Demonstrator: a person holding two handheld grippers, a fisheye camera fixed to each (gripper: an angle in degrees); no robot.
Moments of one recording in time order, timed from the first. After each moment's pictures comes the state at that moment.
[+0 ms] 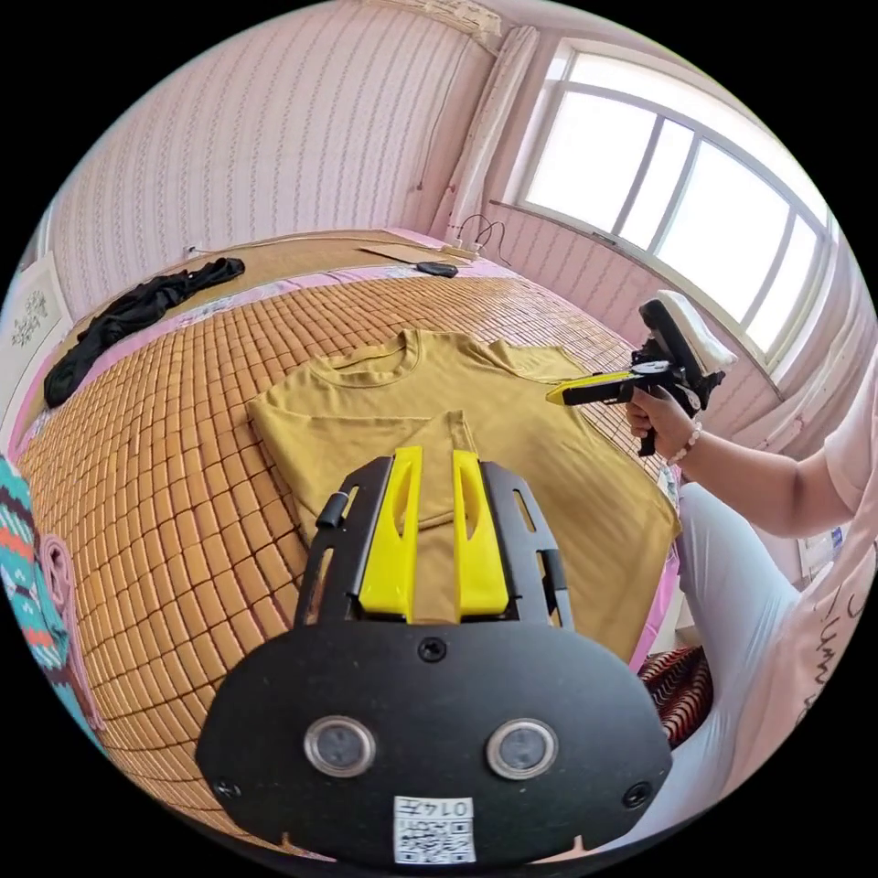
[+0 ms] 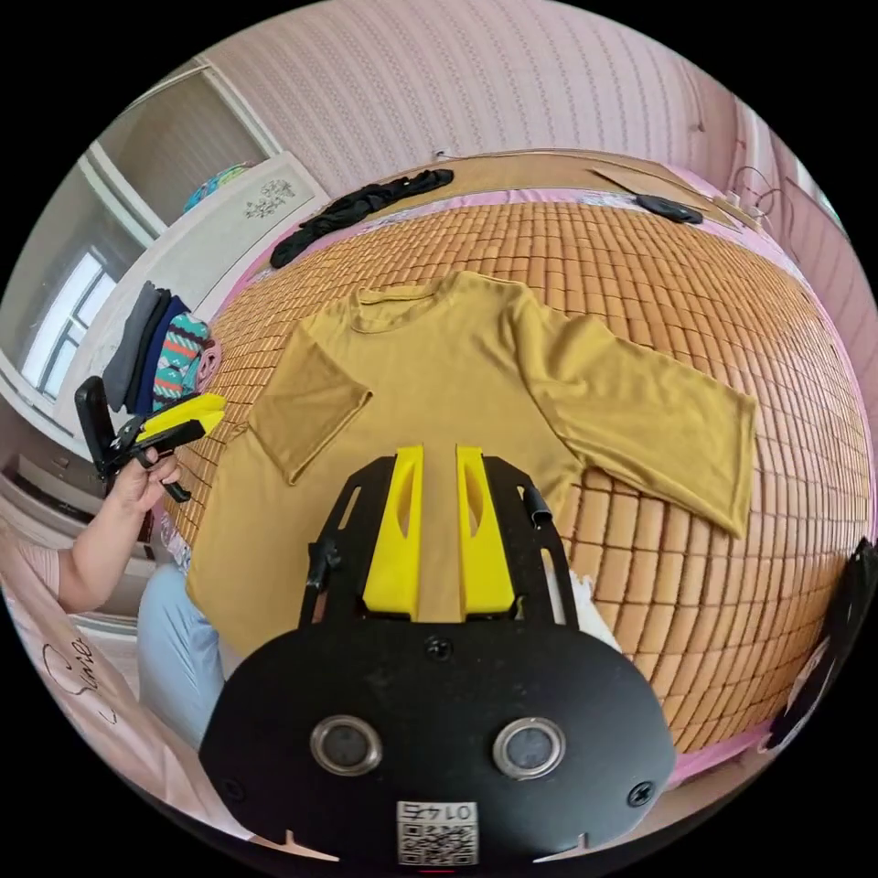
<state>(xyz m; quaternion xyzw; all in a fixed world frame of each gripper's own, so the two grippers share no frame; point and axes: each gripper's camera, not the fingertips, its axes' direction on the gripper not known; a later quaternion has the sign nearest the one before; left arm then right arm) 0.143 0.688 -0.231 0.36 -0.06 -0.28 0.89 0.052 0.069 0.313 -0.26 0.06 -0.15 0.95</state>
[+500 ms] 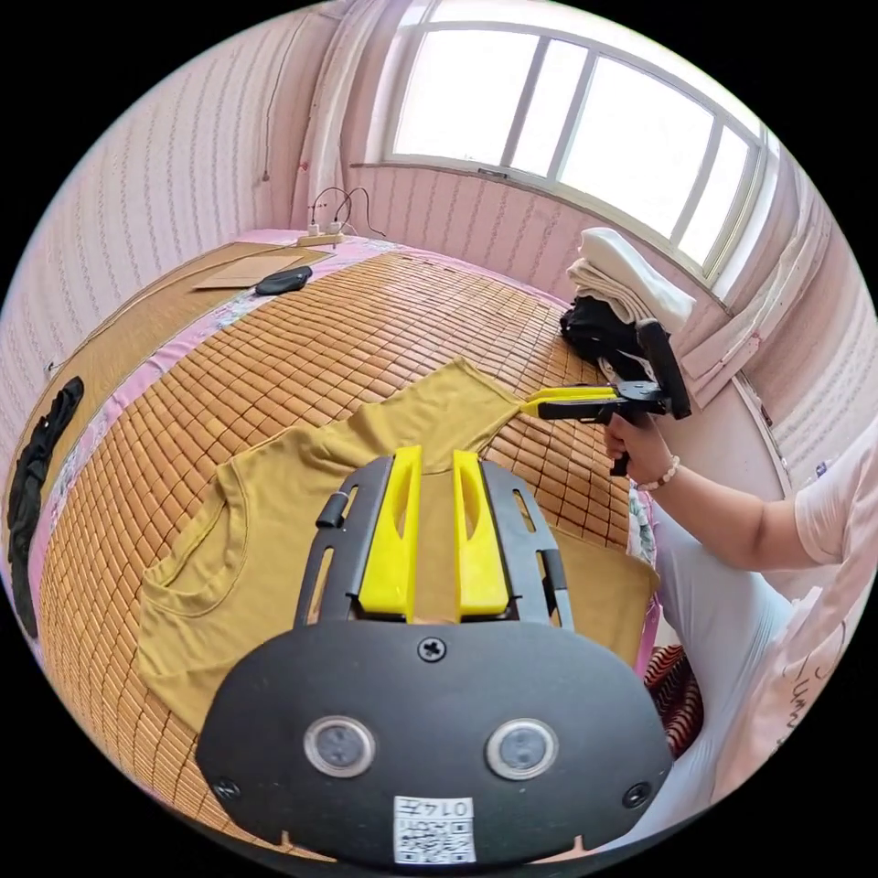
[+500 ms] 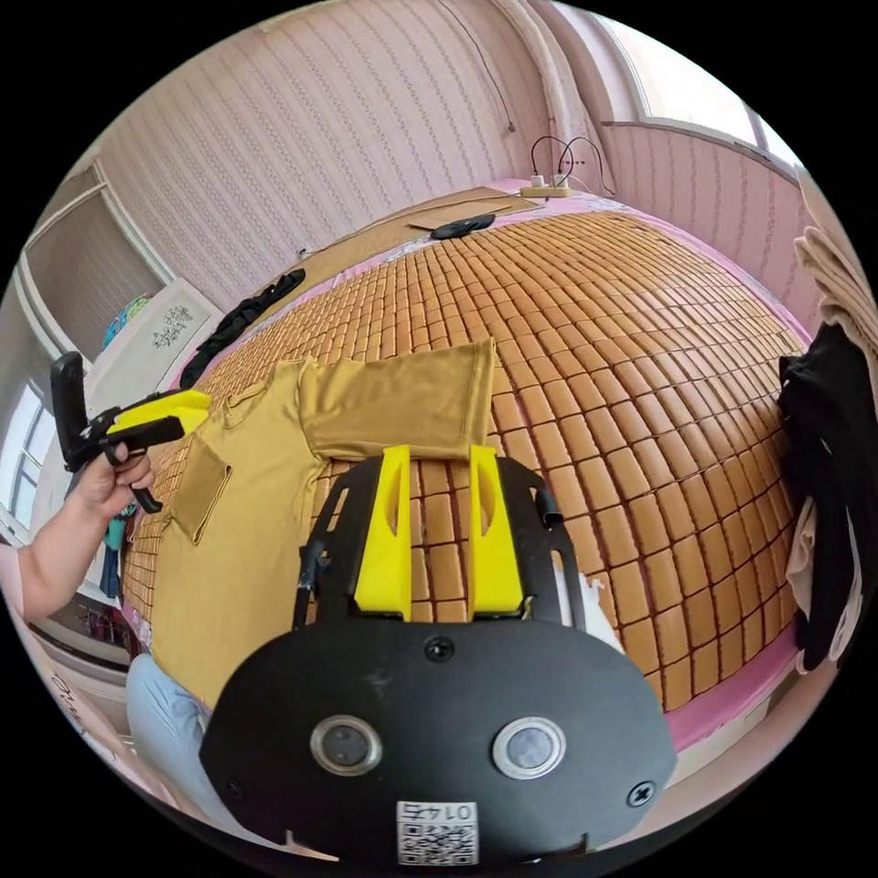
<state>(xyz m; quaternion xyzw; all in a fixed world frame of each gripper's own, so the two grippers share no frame) 0.131 0.404 -0.206 0.31 -0.02 -0.11 0.94 0.155 -0.007 0.171 -0.13 0.15 -0.04 0.98</state>
